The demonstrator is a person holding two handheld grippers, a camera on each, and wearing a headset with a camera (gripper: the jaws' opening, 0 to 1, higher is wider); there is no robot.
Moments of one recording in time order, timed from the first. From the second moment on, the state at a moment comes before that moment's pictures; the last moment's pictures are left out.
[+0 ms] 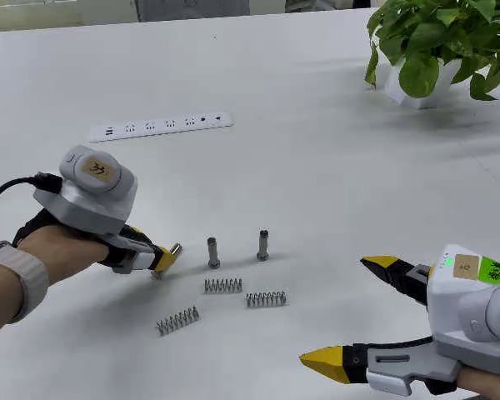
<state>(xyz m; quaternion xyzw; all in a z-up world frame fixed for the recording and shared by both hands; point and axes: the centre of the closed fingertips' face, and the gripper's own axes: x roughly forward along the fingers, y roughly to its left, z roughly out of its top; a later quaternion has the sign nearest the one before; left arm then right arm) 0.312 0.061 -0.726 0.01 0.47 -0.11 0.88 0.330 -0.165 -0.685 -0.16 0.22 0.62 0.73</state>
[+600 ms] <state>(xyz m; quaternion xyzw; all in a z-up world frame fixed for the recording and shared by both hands) 0.327 0.061 -0.741 0.02 0.50 -0.09 0.86 0.334 -0.175 -0.685 -0.16 0.22 0.61 0.74</state>
